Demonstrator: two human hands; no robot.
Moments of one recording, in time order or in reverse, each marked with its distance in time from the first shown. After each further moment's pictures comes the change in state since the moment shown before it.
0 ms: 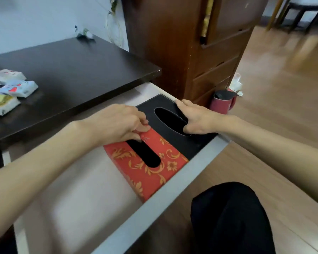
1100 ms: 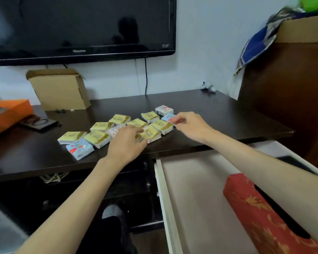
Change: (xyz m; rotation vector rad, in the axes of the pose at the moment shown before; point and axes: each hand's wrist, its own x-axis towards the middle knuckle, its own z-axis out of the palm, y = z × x) left_hand -0.297 -0.049 -0.006 -0.242 0.473 -1.361; right_hand 0.113 -0.353 -0.023 0.546 0.218 -0.479
